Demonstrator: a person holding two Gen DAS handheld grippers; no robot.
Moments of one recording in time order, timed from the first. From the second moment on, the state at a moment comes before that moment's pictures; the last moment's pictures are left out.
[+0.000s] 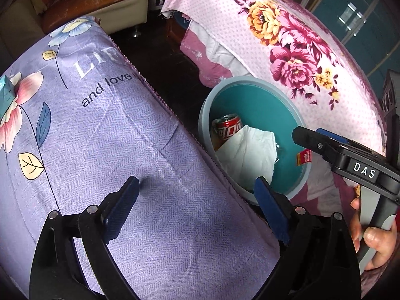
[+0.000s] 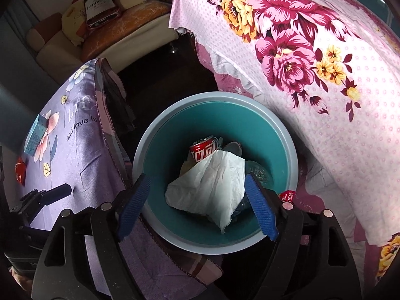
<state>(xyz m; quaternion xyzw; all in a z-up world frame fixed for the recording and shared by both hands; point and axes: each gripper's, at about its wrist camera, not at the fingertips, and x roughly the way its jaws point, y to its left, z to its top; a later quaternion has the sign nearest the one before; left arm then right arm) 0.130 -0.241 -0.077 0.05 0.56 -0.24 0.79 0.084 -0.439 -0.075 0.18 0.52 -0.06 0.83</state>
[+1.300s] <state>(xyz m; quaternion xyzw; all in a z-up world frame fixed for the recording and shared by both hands) 0.151 0.067 -0.043 -0.05 0.52 -0.05 0.85 0.171 -0.172 -0.039 -0.02 0.56 0.10 0.82</state>
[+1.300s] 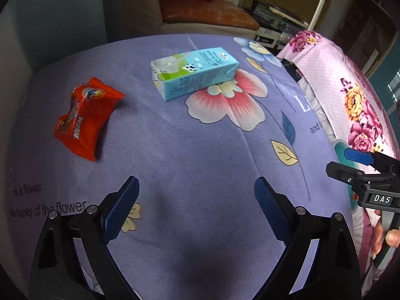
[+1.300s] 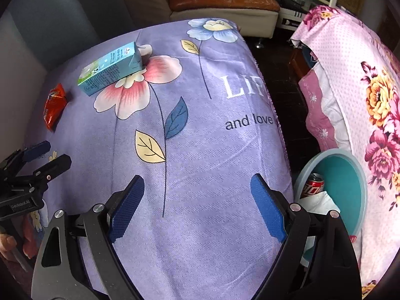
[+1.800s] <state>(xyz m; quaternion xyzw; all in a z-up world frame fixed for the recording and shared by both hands) 0.179 0.195 -0.045 -0.07 0.51 0.02 0.86 0.268 0.000 -0.024 -0.37 0.49 0.27 0.74</state>
